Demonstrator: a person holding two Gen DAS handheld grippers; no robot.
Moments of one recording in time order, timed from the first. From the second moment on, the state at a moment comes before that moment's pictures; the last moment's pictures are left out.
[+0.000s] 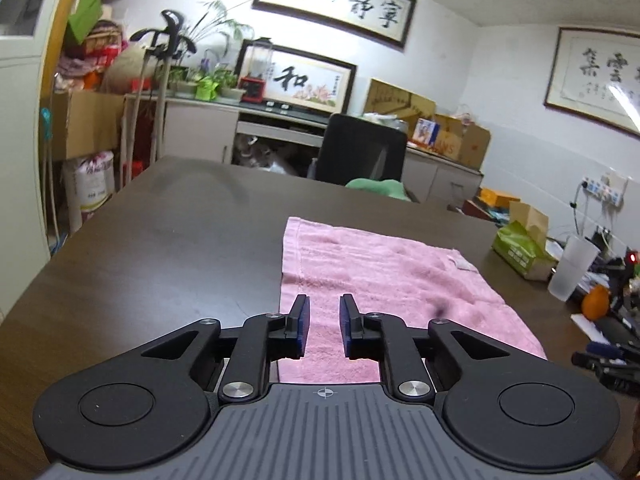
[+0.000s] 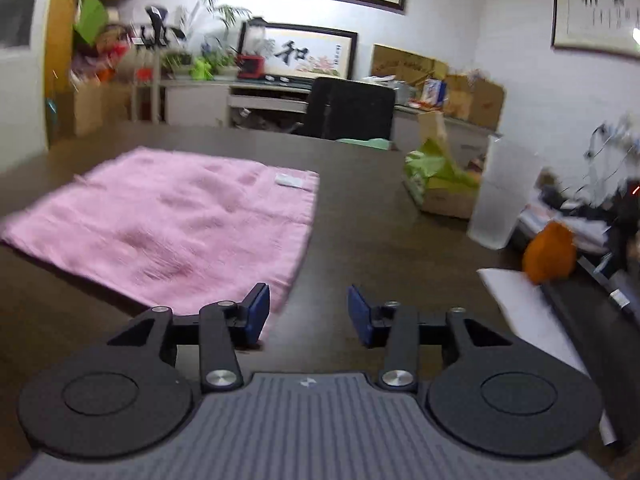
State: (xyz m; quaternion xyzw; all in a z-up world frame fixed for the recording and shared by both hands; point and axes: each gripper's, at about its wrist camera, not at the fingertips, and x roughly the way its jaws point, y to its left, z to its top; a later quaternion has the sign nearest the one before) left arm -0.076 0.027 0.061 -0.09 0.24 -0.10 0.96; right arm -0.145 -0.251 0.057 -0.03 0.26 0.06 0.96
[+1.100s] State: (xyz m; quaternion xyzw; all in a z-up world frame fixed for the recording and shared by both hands) left arm -0.044 0.009 0.010 0.03 0.34 -0.15 0.93; right arm -0.122 -0.239 0.034 0.04 0.31 0.09 0.95
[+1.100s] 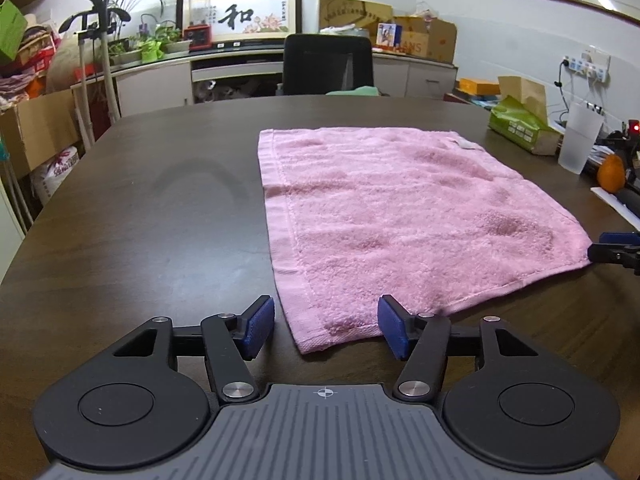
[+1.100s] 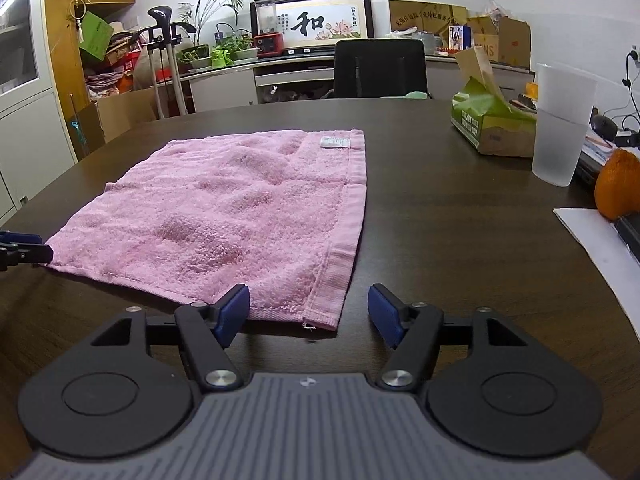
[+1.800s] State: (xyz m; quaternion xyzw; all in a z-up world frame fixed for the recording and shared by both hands) left arm -0.049 0.005 0.008 0.03 0.34 -0.12 0.93; right arm -0.121 -0.225 0.035 -0.01 0.32 0.10 0.94
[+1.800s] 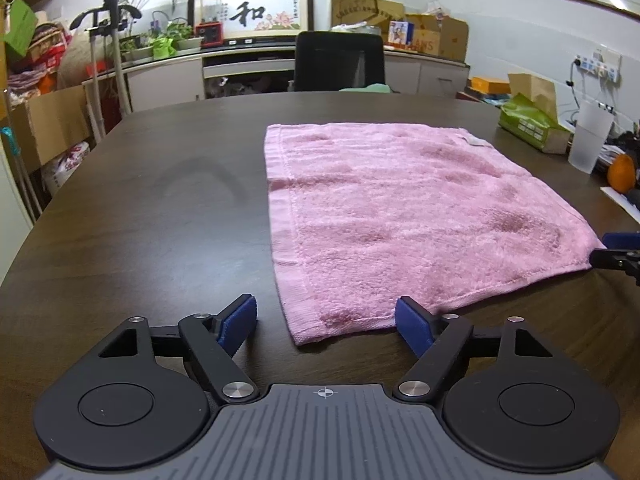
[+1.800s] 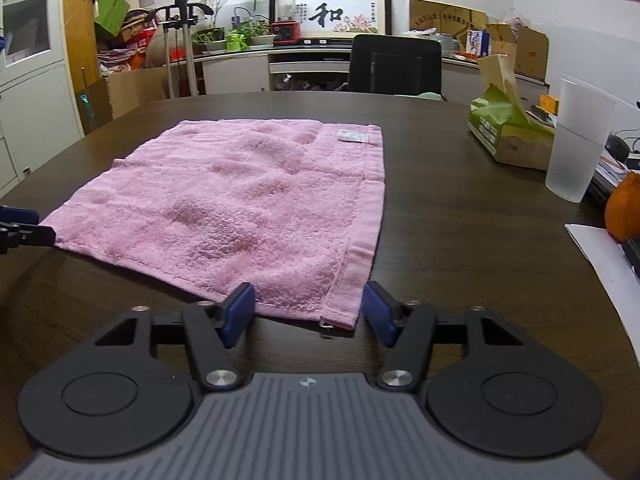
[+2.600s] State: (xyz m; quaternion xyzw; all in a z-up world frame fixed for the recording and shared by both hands) left arm -0.050 -0.013 0.008 0.05 0.33 -0.13 0.93; right arm -0.126 -0.228 0.035 0.00 0.31 0.10 0.94
